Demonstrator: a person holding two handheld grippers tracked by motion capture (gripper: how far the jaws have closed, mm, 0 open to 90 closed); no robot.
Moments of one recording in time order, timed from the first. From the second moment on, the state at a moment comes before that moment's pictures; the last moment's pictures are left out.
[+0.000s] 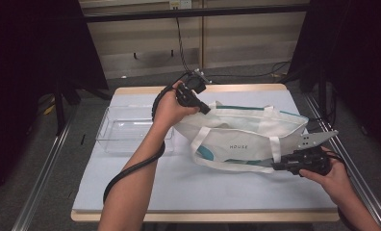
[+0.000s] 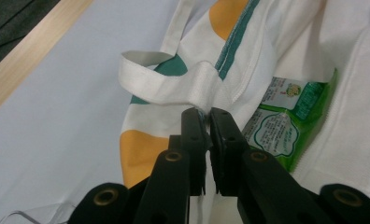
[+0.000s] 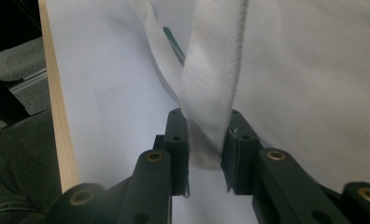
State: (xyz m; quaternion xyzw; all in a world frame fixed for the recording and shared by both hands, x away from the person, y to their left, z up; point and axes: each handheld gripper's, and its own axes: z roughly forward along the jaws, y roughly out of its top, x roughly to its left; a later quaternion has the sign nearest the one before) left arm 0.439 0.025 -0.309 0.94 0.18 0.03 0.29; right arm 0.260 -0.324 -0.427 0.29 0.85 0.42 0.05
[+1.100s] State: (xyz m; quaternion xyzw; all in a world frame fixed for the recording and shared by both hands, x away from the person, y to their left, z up) left arm 0.458 0.016 -0.313 0.93 0.23 0.05 0.30; right arm 0.249 -0.334 -0.446 0.28 0.87 0.41 0.04
